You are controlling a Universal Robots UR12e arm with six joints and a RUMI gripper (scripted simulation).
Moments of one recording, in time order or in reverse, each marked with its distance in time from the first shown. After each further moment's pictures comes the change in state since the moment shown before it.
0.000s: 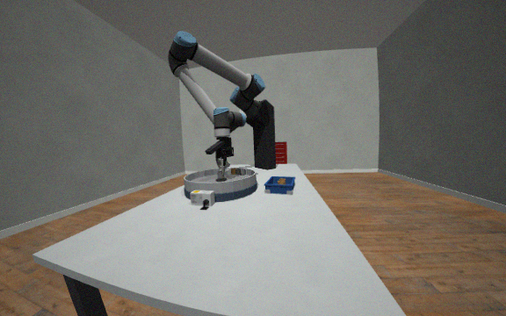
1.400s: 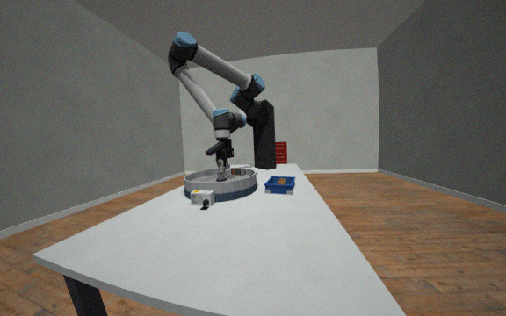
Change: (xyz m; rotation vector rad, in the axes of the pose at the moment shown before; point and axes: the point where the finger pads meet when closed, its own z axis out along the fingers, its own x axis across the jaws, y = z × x) arm 0.001 0.001 0.007 0.000 0.000 0.000
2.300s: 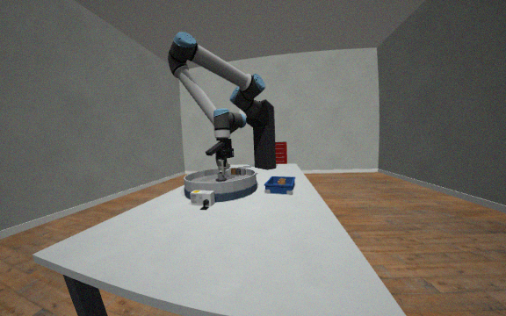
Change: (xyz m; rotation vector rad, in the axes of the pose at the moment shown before) arm 0.000 0.000 0.000 0.000 0.000 0.000
